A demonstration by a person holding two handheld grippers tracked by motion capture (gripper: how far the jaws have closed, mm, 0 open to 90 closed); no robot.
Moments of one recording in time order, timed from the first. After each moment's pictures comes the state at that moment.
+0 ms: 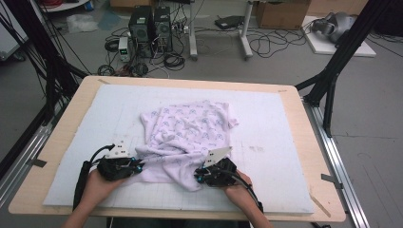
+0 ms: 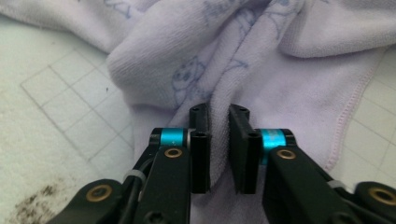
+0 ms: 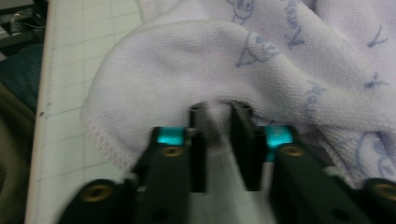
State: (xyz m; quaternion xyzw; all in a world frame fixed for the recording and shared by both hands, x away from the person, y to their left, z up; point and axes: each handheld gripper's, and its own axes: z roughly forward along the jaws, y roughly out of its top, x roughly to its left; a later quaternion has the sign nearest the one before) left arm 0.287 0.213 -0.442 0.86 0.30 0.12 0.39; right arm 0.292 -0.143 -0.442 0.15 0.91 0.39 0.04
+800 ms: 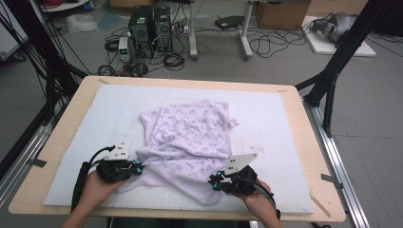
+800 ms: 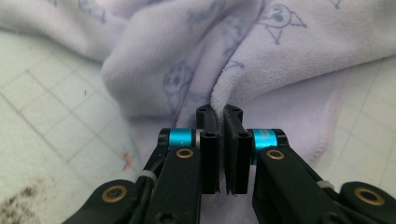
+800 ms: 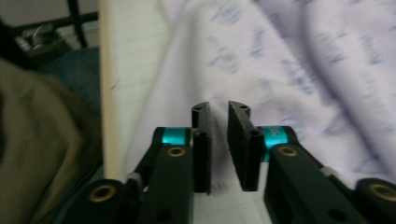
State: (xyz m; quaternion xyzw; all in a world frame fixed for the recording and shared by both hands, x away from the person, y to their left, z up) left arm 0.281 0.215 -0.438 0.87 0.29 0.10 0.39; right arm 0.260 -0.189 -0.413 0.16 0.89 0.42 0.05
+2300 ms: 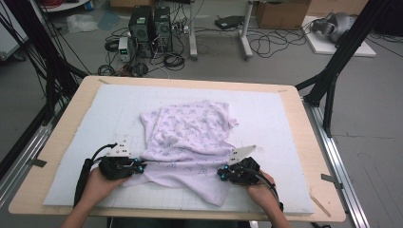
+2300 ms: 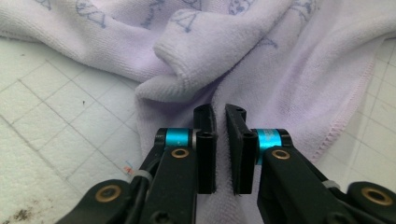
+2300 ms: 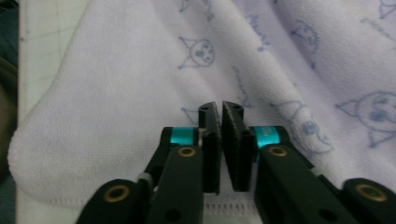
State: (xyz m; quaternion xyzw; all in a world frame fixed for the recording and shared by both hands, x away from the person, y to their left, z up) left arm 0.292 0.213 -0.439 0.87 0.29 0.09 0.40; right arm 0.293 -0.207 -0.437 0.18 0.92 0.36 0.05
